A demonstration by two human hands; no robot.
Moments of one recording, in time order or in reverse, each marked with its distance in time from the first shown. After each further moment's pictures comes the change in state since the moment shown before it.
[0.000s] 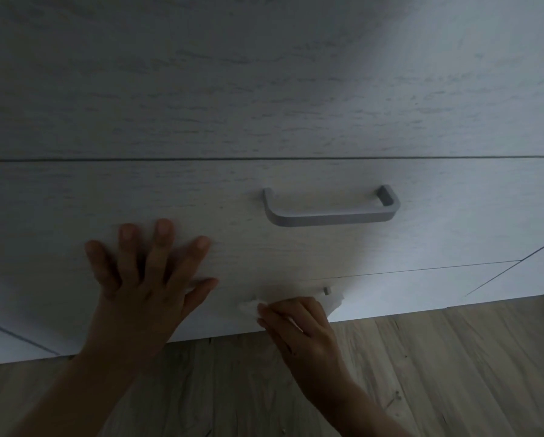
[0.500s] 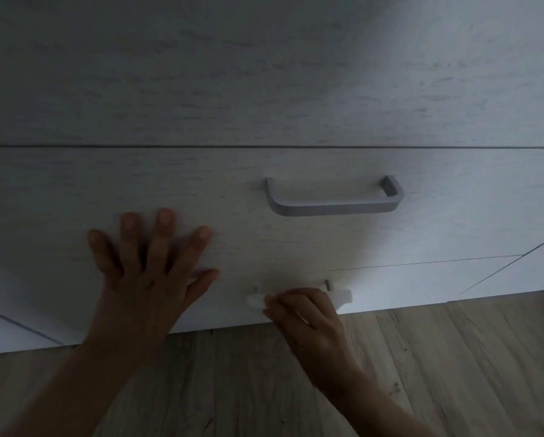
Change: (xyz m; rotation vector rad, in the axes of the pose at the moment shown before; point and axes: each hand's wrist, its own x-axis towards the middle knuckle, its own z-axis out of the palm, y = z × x) left_hand 0.002 -0.001 -0.002 -0.007 -0.014 -0.006; right_hand 0.001 0.007 -0.007 -0.081 0.015 -0.036
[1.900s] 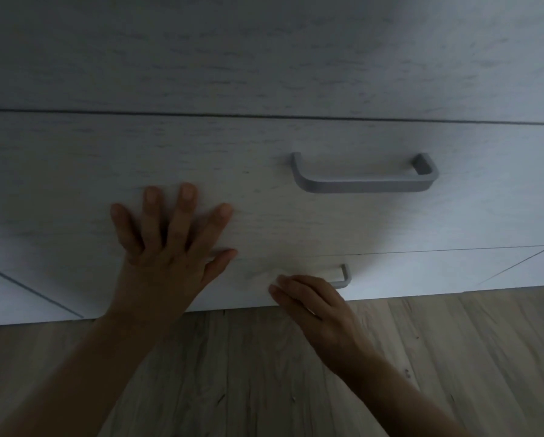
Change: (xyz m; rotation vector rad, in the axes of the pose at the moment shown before) left_hand 0.000 0.000 0.000 -0.010 -0.004 0.003; right_hand -0.006 0.003 0.000 -0.009 -0.193 -0.188
